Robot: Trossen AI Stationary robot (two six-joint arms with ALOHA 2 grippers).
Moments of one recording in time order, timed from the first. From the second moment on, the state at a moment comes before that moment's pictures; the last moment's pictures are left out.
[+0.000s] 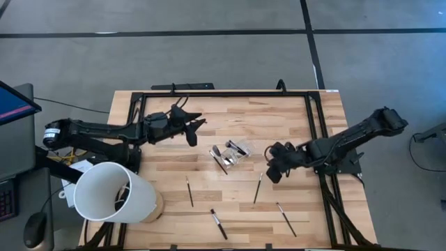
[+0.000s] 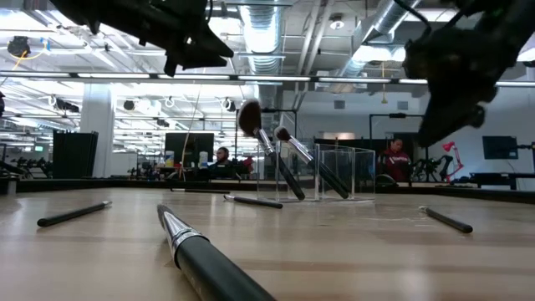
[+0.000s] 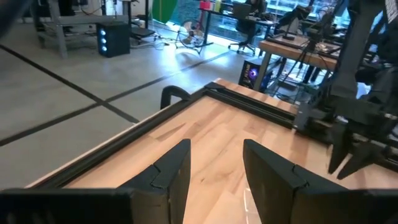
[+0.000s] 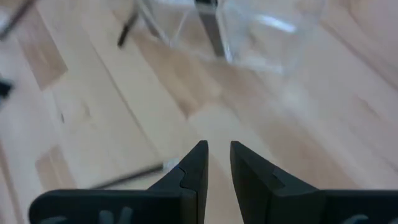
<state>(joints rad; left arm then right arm) 0.09 1.10 0.61 0.33 -0.38 -0.18 0.32 1.17 0.64 -0.52 0.28 0.88</state>
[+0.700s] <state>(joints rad) 0.22 1.09 0.61 0.49 0.10 -0.01 0.57 1.63 1.15 -0.98 -0.01 1.22</state>
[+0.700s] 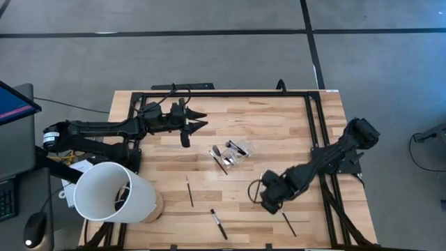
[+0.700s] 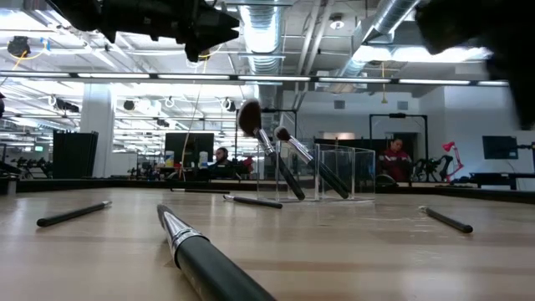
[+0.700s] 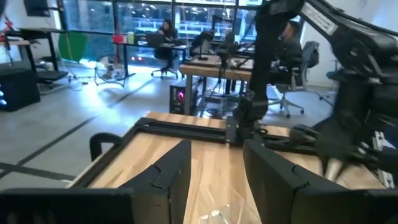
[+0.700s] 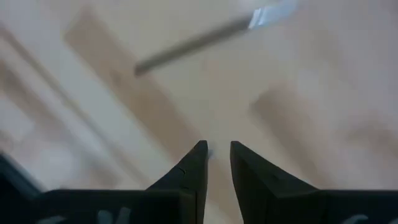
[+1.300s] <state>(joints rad) 0.17 1.01 0.61 0.50 0.11 -0.07 0.74 1.88 1.23 -0.96 -0.15 1.55</state>
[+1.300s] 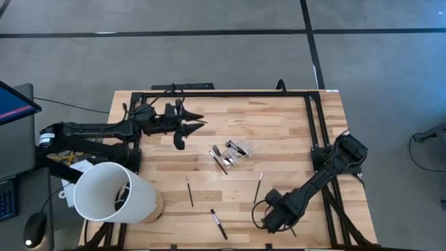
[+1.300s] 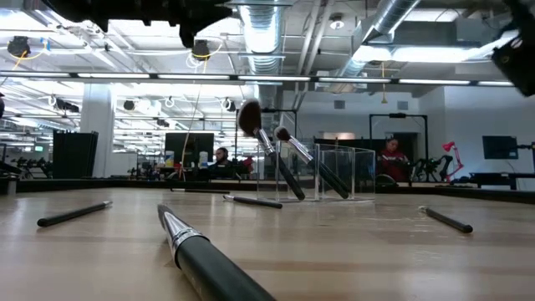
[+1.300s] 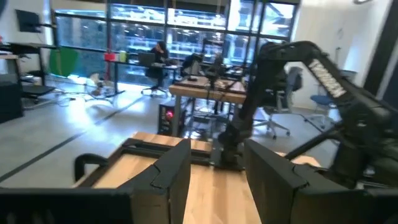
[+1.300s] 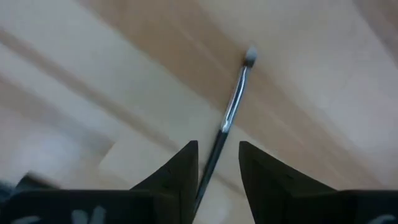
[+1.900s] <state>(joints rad) -0.03 1.01 0.61 0.51 0.08 -0.09 0.76 1.95 1.23 -0.96 -0.07 1.55</state>
